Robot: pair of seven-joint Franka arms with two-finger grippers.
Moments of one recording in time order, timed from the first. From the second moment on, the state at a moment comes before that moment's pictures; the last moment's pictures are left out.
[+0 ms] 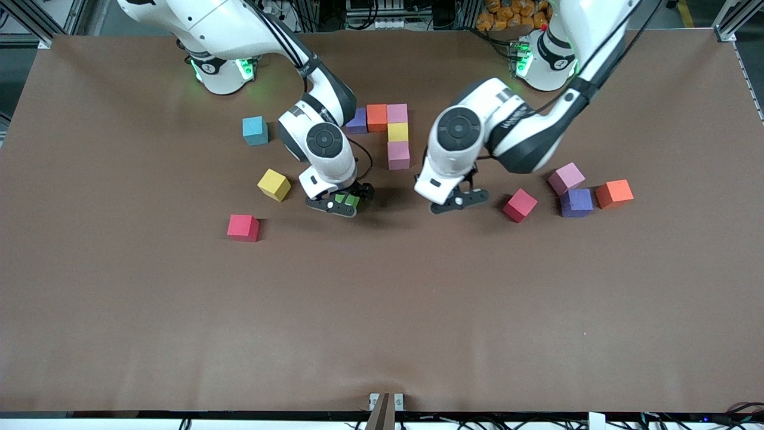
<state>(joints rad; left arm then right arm) -0.10 0.50 -0.70 -1.73 0.25 1.92 -1.15 0.55 0.55 0.19 -1.88 -0.04 2.37 1.01</state>
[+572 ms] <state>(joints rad) -0.14 0.51 -0.70 -1.74 0.20 1.93 -1.43 0.55 0.59 0.17 -1.88 -0.06 2.39 1.01</state>
